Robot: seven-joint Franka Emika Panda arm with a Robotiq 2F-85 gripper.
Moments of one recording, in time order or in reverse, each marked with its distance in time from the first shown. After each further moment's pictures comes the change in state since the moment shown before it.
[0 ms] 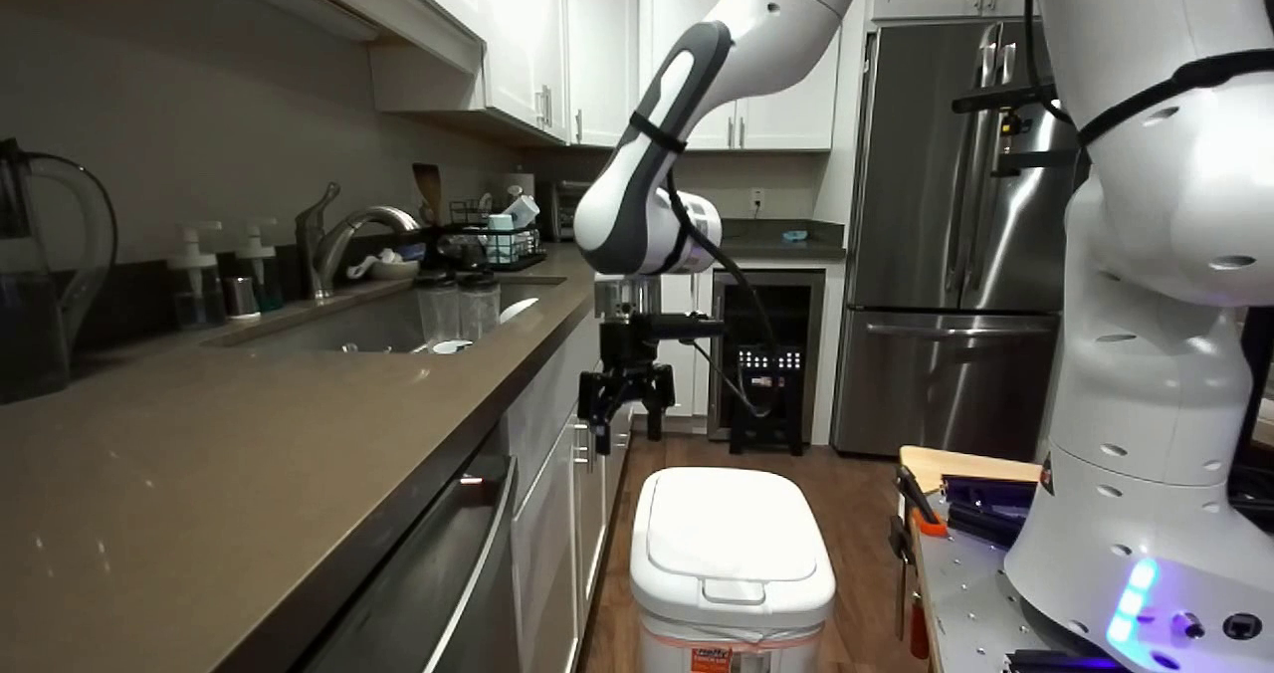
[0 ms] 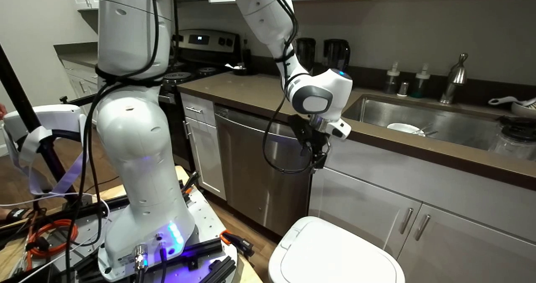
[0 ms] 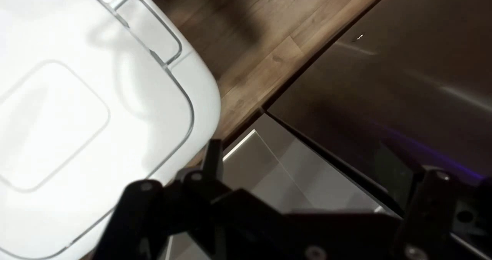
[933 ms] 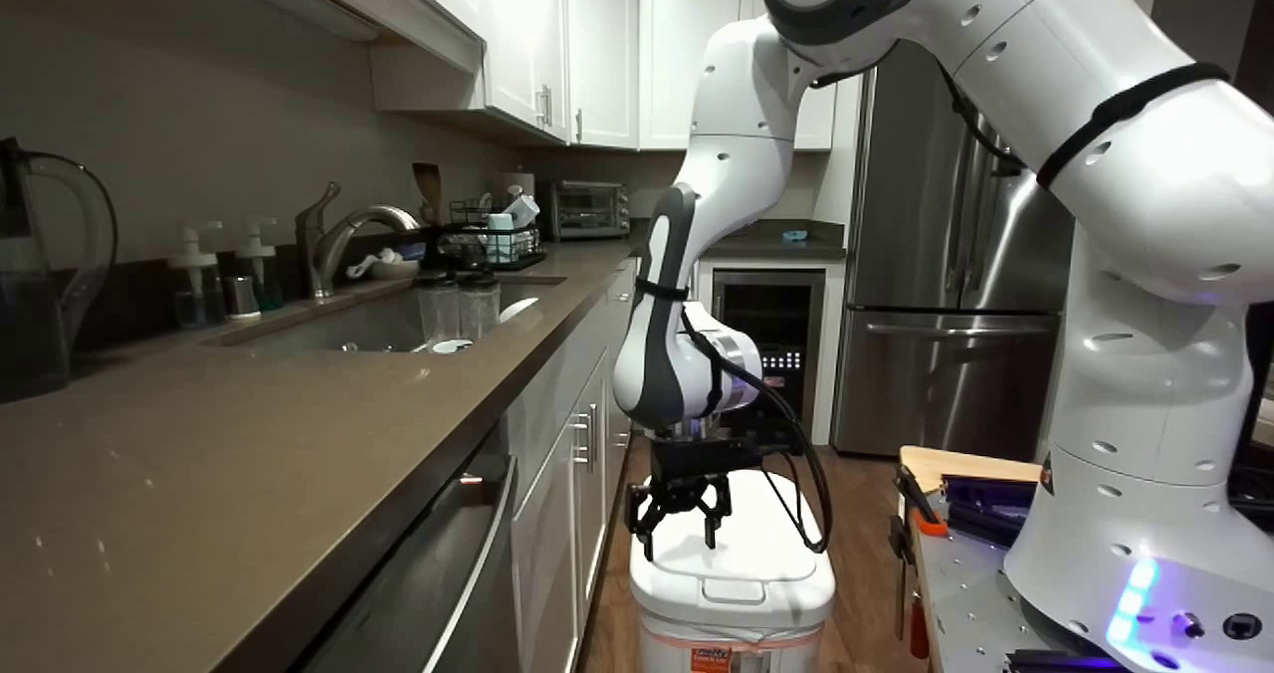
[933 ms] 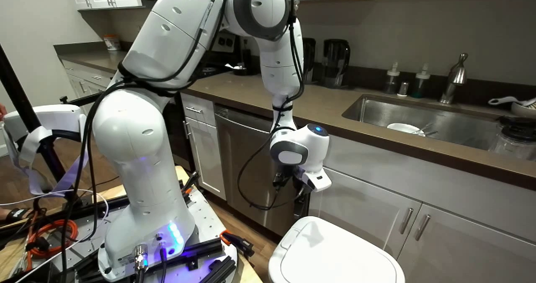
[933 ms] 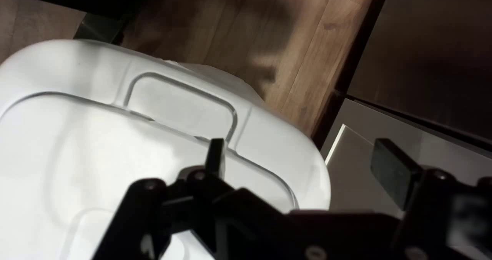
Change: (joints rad) arm -0.106 0.353 0.117 -0.059 0.154 0.453 0.270
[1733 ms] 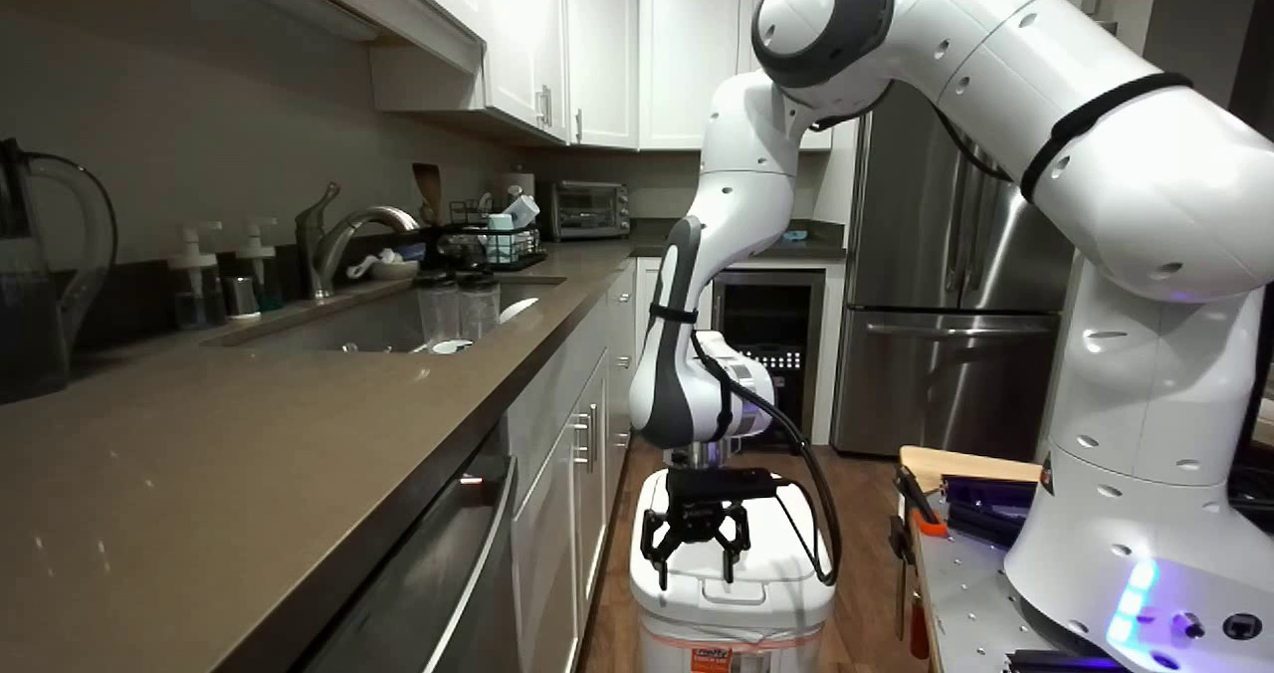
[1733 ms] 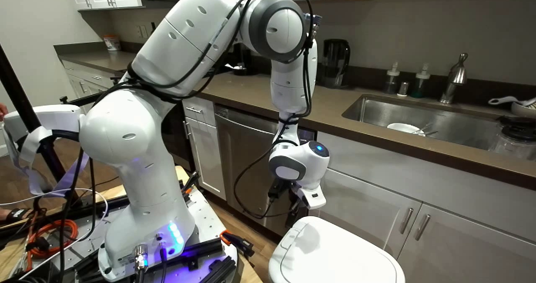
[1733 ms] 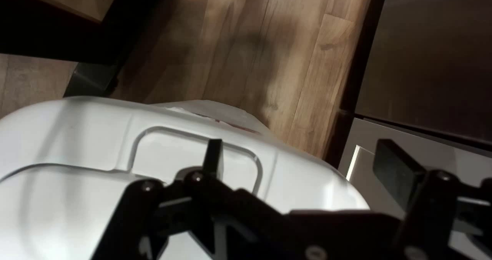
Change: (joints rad) arm -0.209 0.115 0.144 0.023 0.001 0.043 0.000
